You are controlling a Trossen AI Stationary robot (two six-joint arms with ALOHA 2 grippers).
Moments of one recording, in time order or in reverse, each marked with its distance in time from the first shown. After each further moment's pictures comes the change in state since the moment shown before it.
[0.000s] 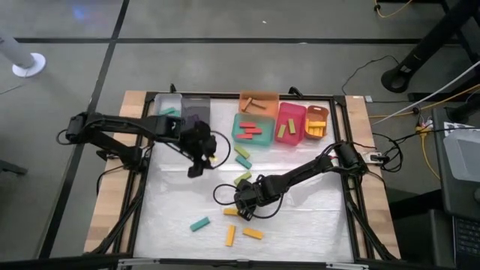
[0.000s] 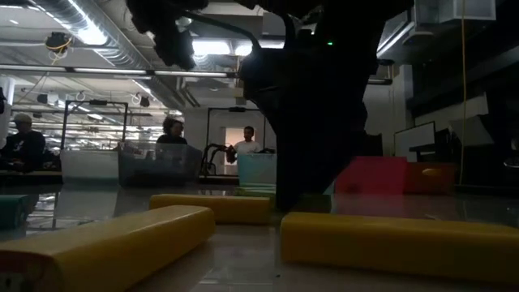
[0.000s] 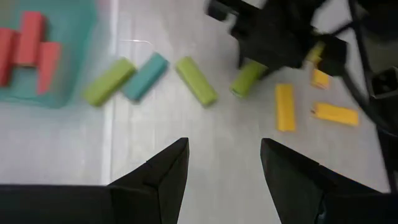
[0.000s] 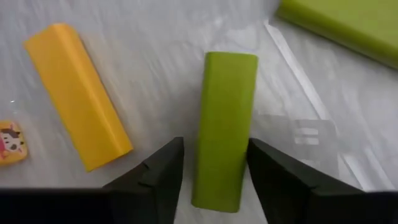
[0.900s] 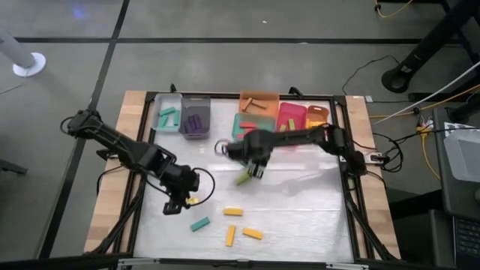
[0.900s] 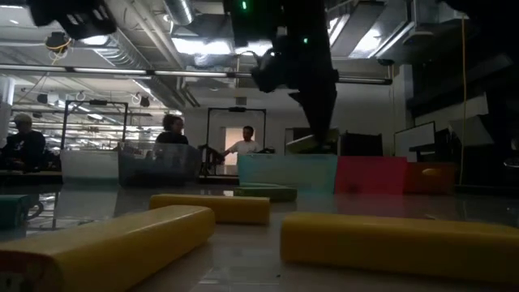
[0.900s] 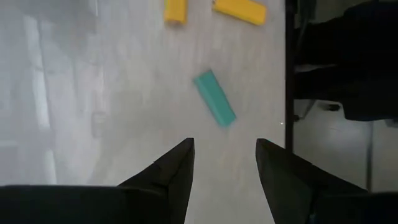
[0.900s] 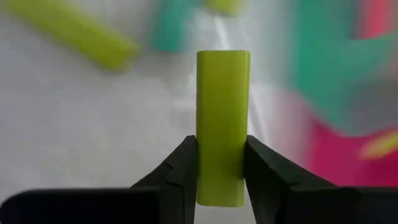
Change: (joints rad) left arm -0.464 0.000 0.000 -0.168 0.028 -0.448; right arm -0.304 0.015 0.432 -0.809 0.034 -0.484
